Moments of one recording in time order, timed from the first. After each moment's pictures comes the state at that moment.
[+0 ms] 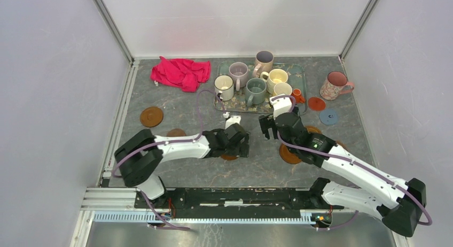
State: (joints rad) left arm -1.03 1.65 0.91 -0.22 -0.23 -0.78; right arm 0.86 0.95 0.79 -0.41 0.56 0.18
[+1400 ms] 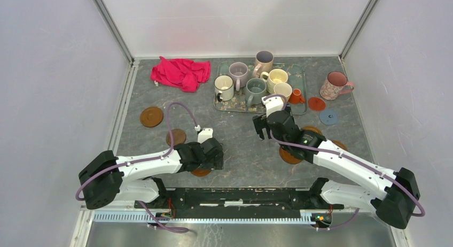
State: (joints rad) left arm -1.04 1.23 0.58 -0.48 -0.32 -0.91; right arm 0.86 1.07 0.79 -0.36 0.51 0.19
